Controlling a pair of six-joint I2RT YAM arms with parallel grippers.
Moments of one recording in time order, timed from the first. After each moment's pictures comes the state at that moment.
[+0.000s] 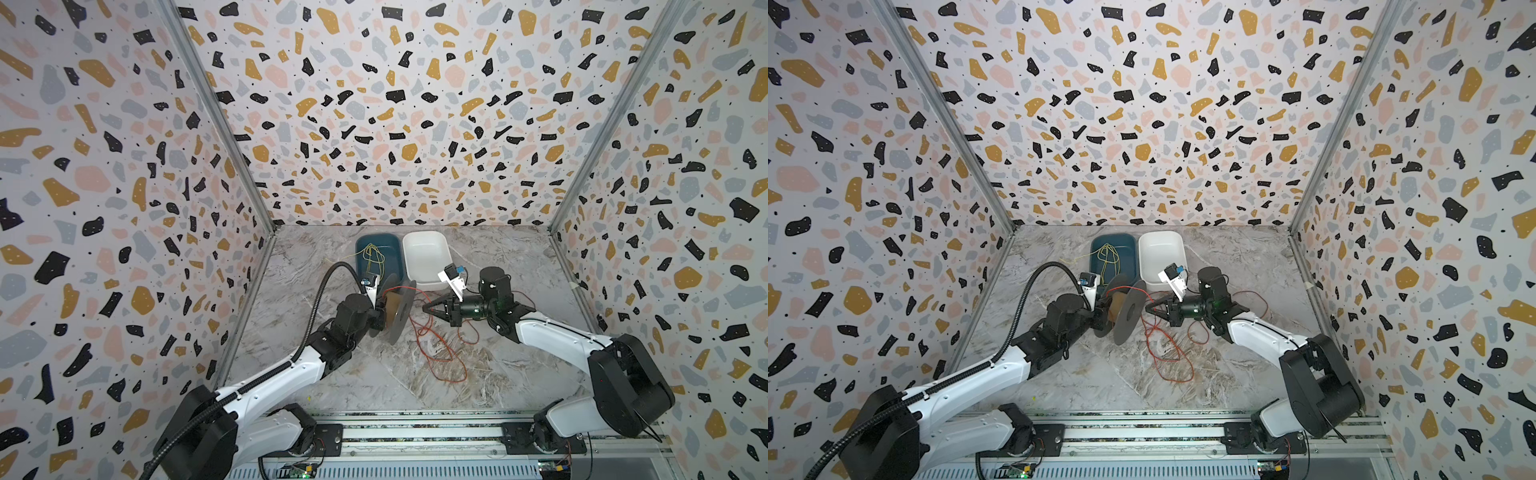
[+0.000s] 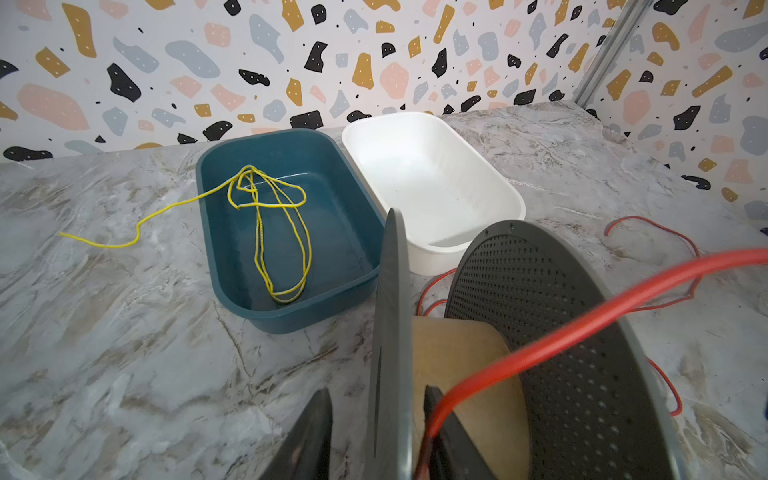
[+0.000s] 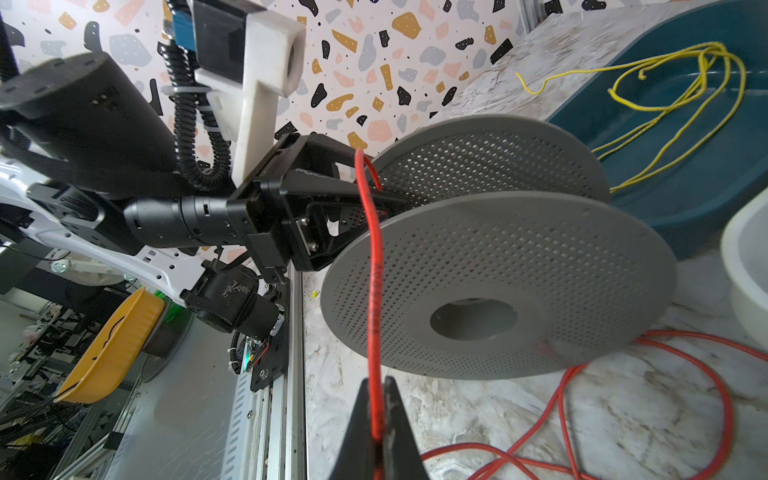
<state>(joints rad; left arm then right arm) -0.66 1.13 0.59 0.11 -0.23 -0.21 0.50 1.44 0.76 0.29 -0.95 0.25</state>
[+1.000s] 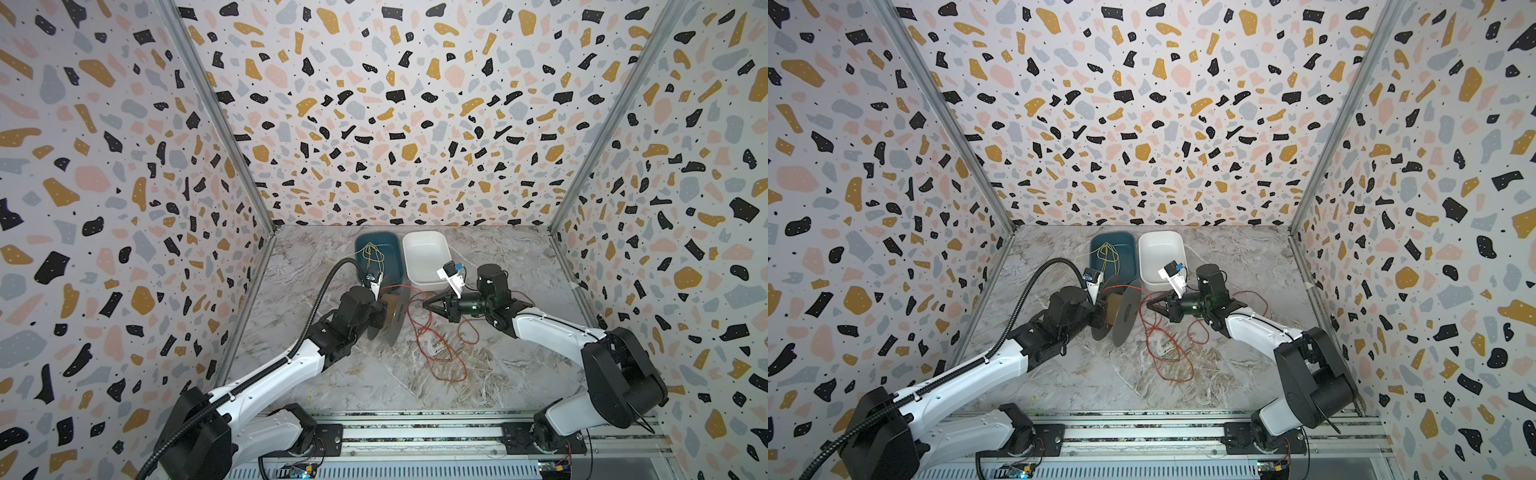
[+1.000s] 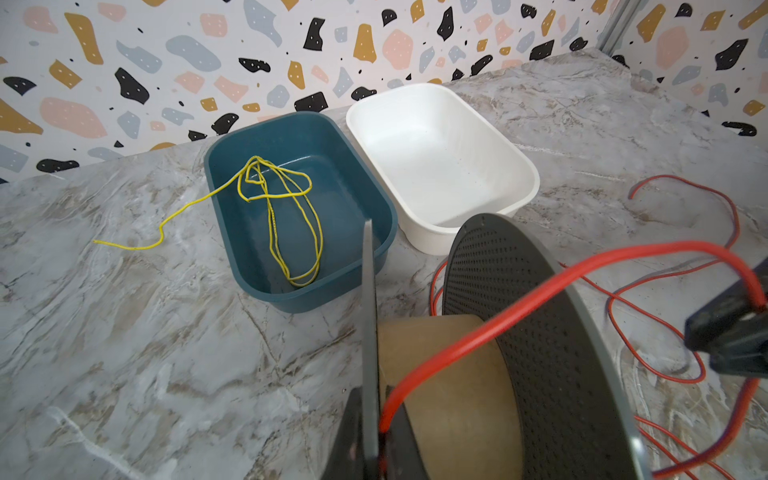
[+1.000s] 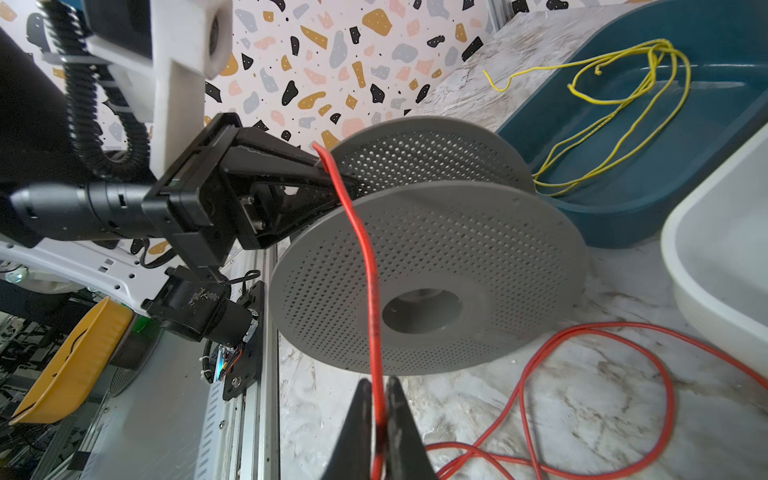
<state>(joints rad) -0.66 1.13 0.72 -0.13 -0.25 -0.17 0.49 1.49 0.80 0.24 -0.90 0.21</state>
